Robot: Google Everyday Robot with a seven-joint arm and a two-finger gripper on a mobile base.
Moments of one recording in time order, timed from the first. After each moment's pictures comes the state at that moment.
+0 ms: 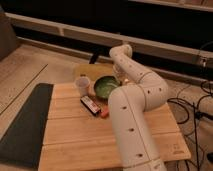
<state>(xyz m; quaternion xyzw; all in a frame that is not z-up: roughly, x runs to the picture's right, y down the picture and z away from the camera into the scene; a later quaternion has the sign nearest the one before) 0.103 -0.050 1.010 -0.24 0.18 0.53 0.80</state>
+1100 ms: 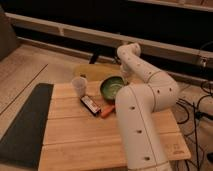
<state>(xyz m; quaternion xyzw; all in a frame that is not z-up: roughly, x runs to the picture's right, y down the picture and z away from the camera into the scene) 0.168 -0.047 0.987 -0.23 0.21 0.55 0.77</state>
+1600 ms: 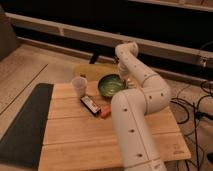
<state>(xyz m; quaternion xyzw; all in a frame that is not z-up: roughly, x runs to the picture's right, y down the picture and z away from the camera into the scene) 0.128 -0.060 1.011 -0.24 0.17 0.53 0.79</state>
